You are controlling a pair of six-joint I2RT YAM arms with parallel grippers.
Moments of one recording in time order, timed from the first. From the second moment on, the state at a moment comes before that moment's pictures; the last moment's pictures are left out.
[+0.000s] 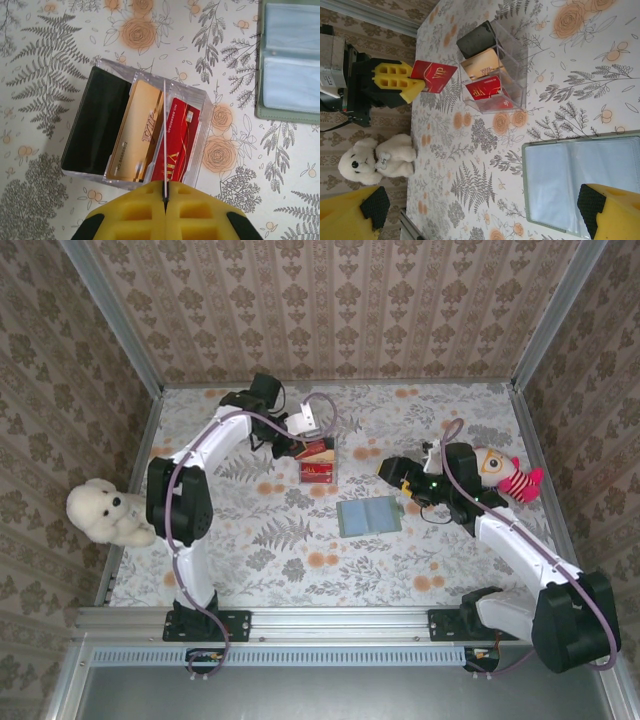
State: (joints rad) left arm -0.40 1.96 1.70 -0.91 0.51 0.93; right arm 0.23 1.13 0.67 -0.12 -0.53 0.81
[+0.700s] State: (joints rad) left arm -0.48 2.14 1.85 -1.08 0.40 1.11; right arm 0.23 1.12 0.66 -0.13 -0.54 0.81
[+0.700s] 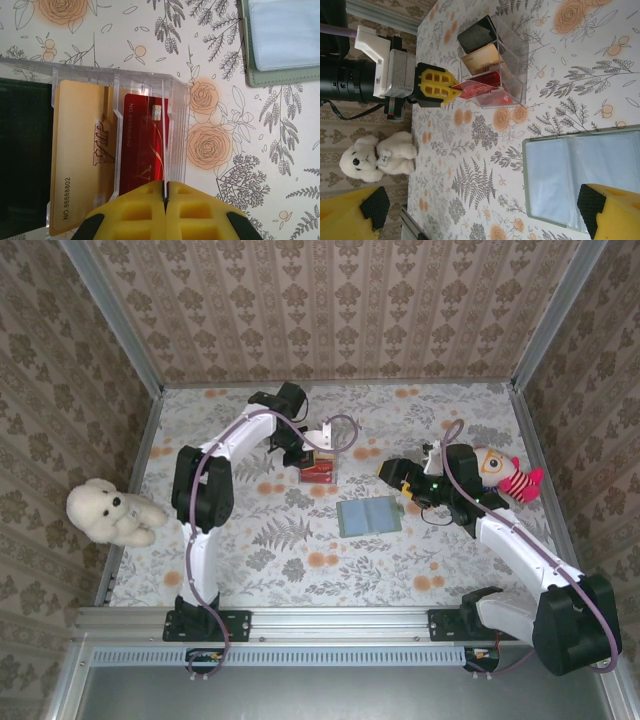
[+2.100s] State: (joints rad) left arm -0.48 2.18 1.93 -1.13 0.41 1.24; right arm 0.23 1.17 0.66 -0.11 -0.58 0.82
